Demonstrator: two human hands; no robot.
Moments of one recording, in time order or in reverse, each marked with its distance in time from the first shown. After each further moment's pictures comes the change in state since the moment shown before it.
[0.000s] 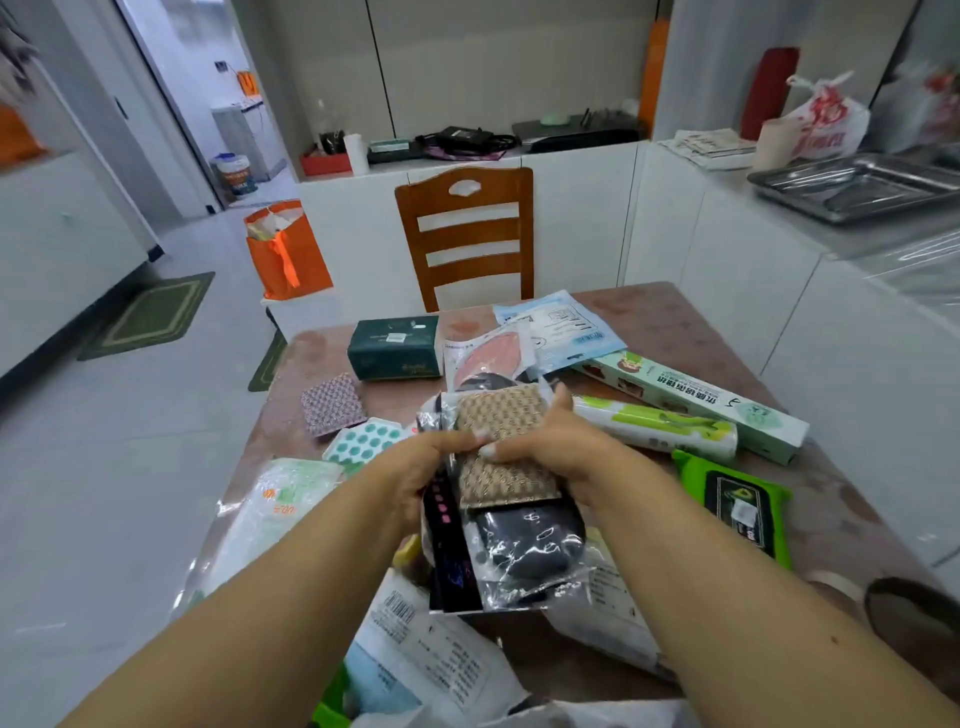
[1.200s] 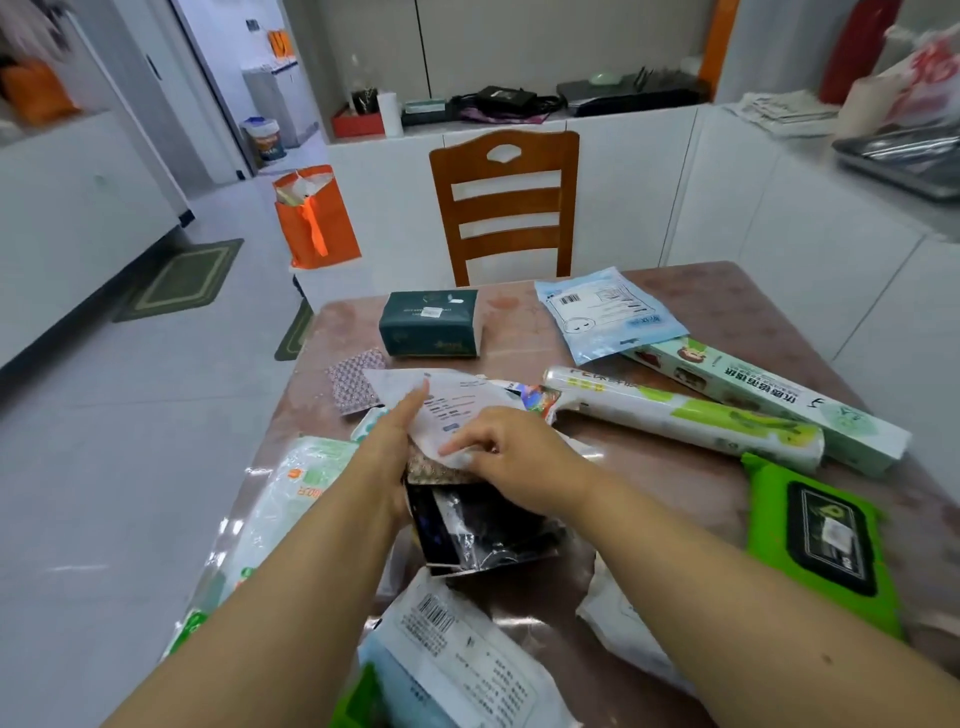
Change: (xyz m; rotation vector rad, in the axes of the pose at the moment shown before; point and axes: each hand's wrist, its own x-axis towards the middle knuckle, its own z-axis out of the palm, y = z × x) left_hand 0.037 -0.004 -0.064 -0.369 0.095 0.090; right_hand 0.010 -0.003 0.066 -0.668 -0.127 -0.763
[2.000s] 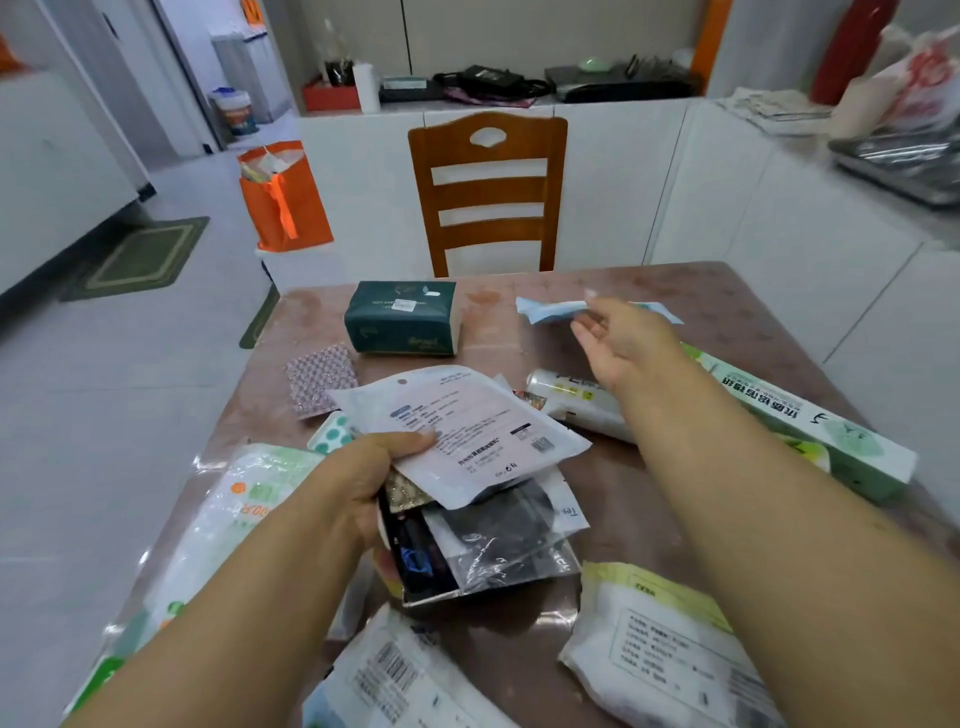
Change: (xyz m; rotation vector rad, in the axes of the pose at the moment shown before) left_hand 0.029 -0.001 0.000 0.080 0.111 -0.070; right_hand 0.076 0.082 -0.096 1.397 0.828 0.550
